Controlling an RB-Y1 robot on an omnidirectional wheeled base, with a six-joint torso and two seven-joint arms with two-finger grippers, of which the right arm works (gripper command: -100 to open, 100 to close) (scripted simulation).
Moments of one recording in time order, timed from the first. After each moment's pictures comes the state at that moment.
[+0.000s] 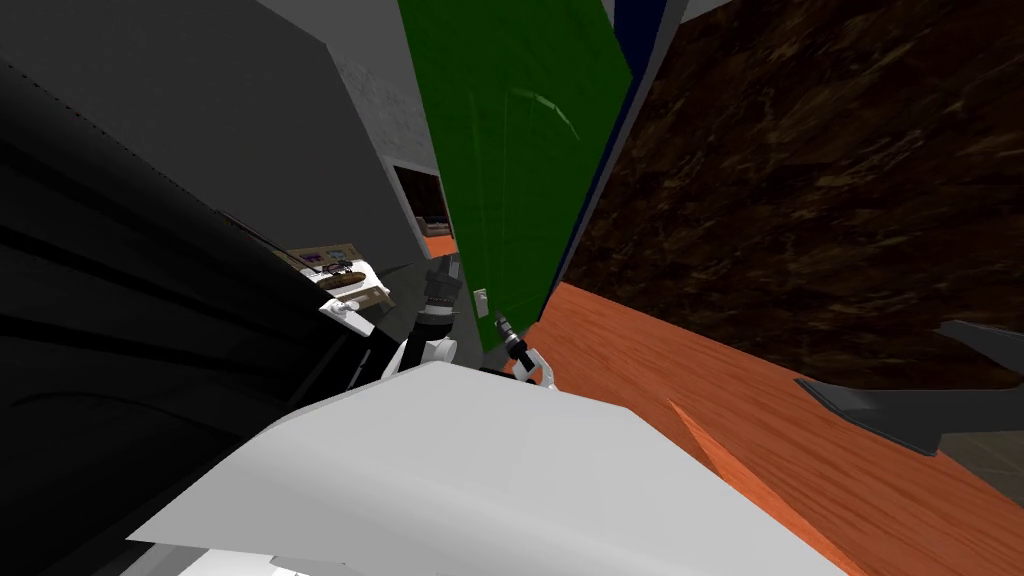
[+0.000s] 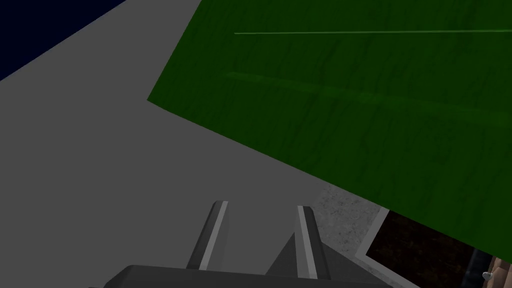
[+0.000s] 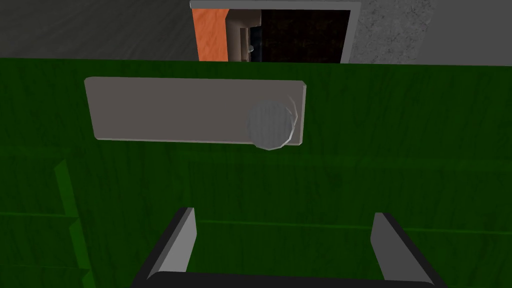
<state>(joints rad) -0.09 -0.07 0.71 -1.25 0.22 -0.31 -0.30</state>
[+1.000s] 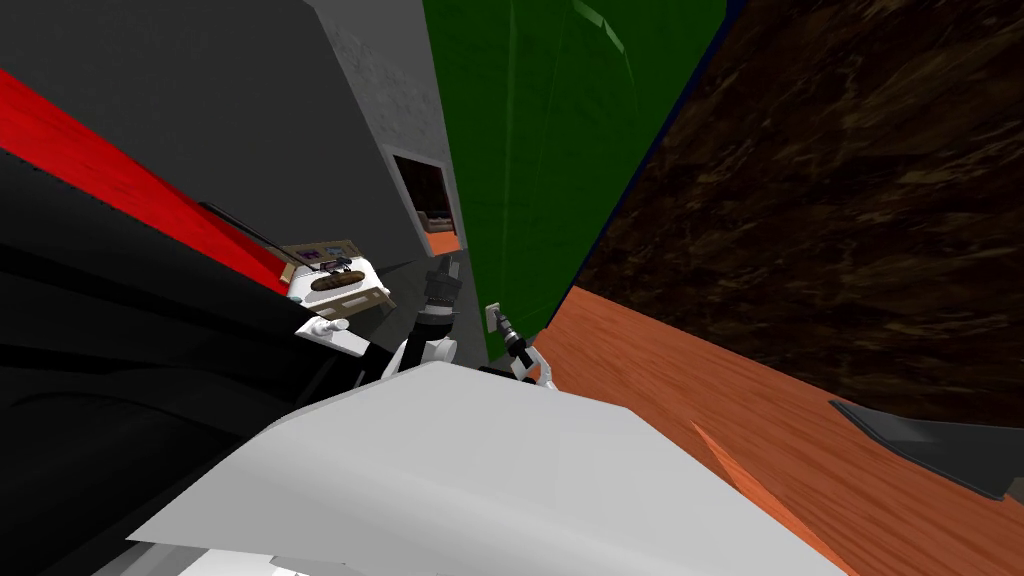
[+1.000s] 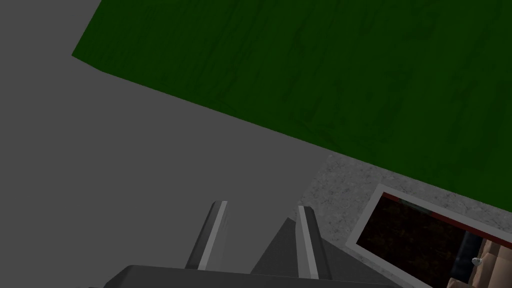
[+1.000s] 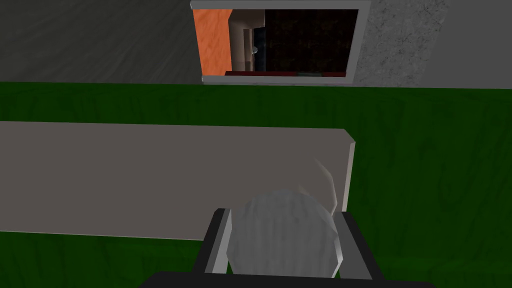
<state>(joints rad) -0.11 -0.03 0.69 -1.21 0.21 -0.33 -0.28</state>
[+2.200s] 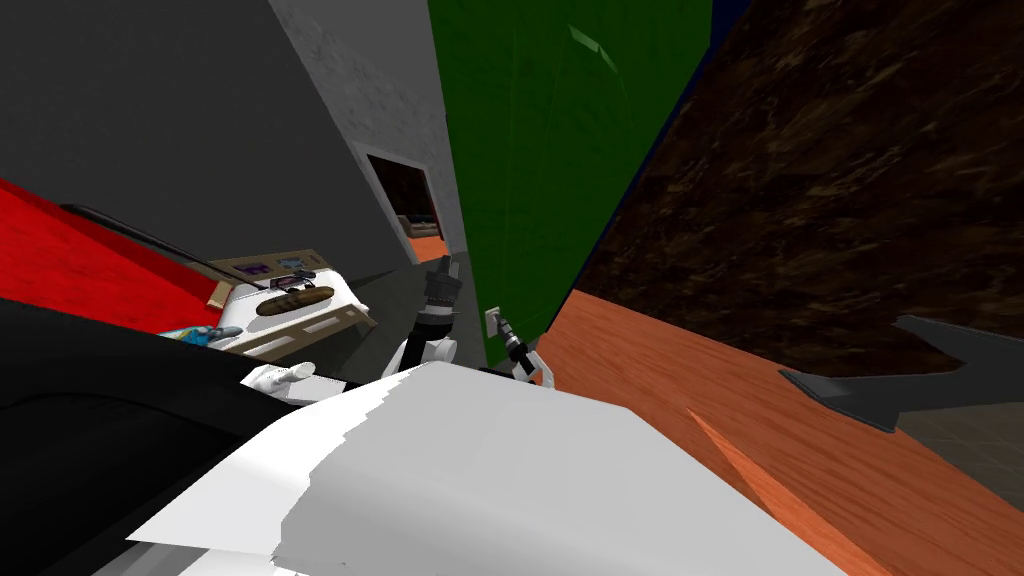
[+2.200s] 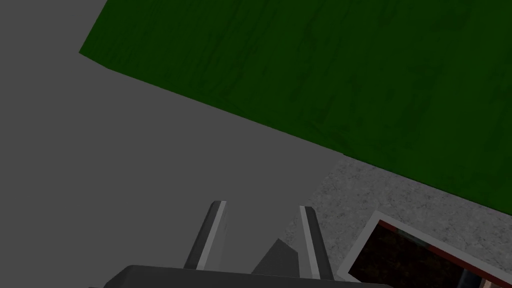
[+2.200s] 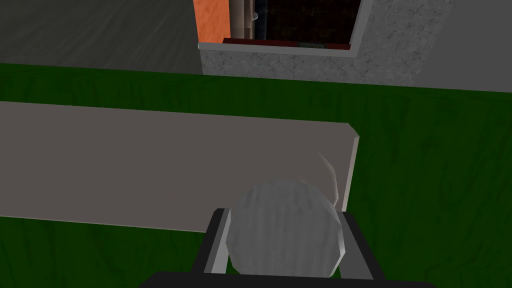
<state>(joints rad) -0.05 -0.06 0.69 -1.25 0.26 -0.32 -0.29</state>
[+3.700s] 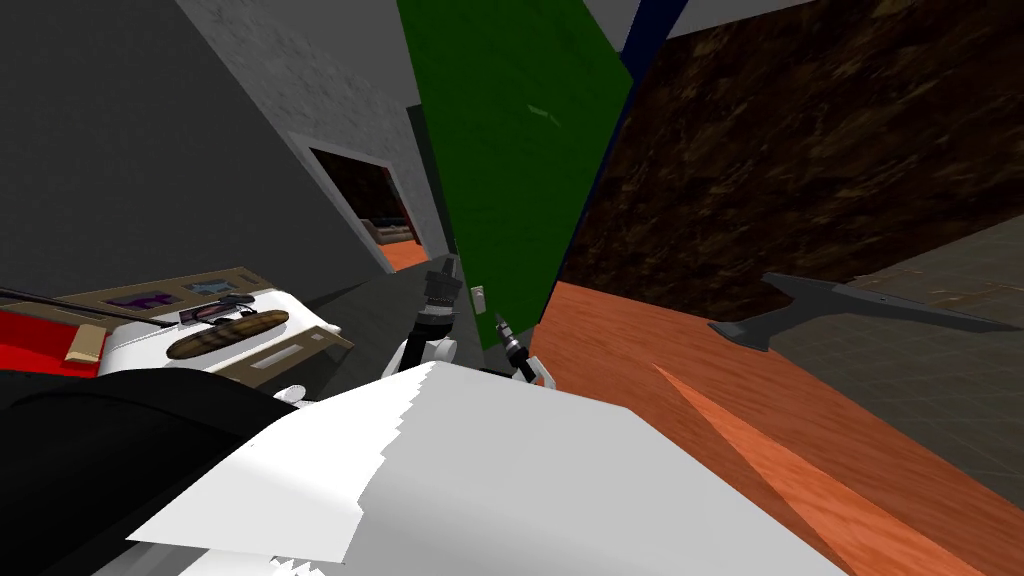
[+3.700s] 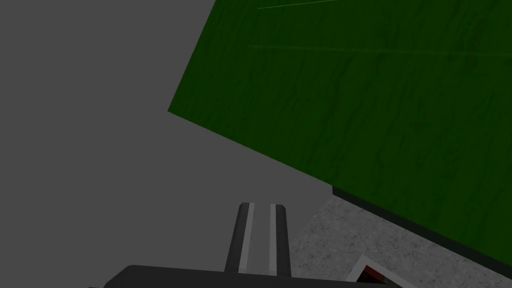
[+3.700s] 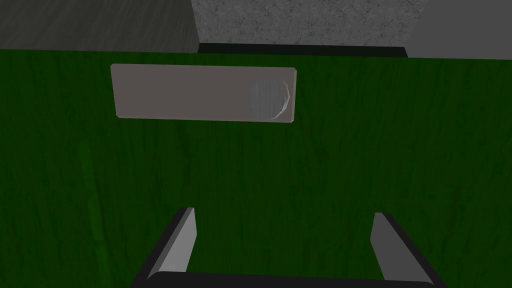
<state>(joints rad) 0.04 -0.07 0.69 -1.36 0.33 -0.29 -0.33</state>
